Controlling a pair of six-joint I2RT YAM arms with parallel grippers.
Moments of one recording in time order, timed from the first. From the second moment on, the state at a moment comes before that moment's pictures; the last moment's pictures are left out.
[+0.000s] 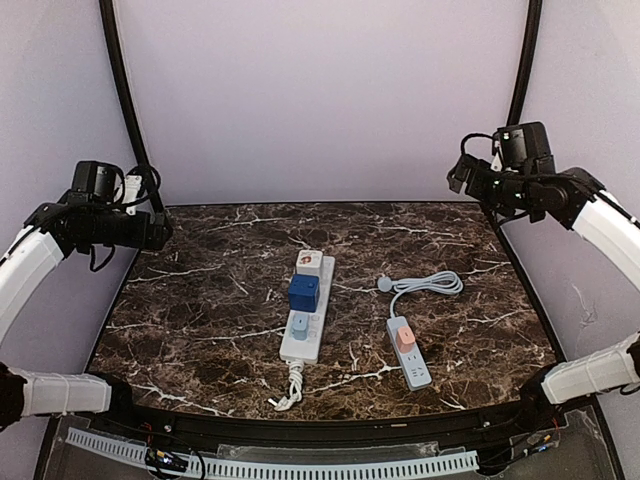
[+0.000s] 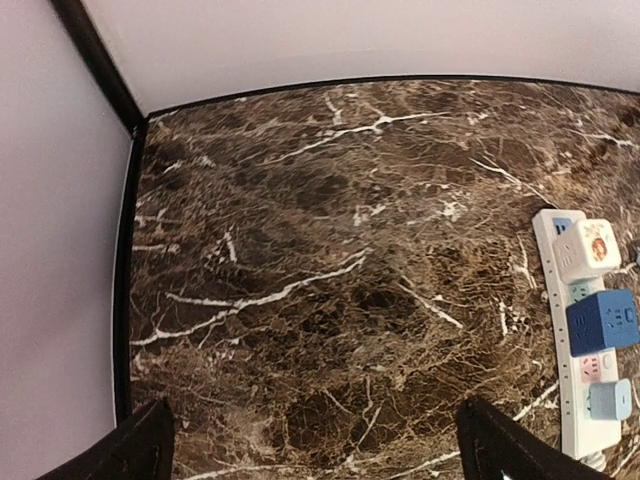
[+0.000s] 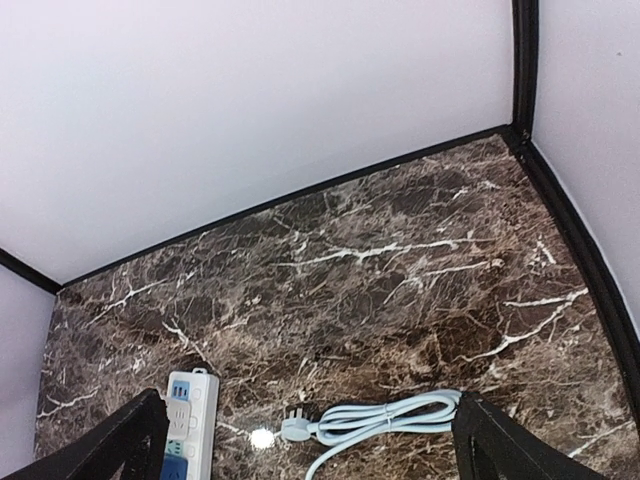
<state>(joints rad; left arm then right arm) -0.21 1.06 1.15 -0.81 -0.06 0.01 0.47 1.21 1.33 -0.66 0.28 0.62</state>
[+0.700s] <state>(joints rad) -0.09 0.84 0.88 -0.48 -0.02 -0.23 0.47 1.15 1.25 -0.52 0.32 0.50</state>
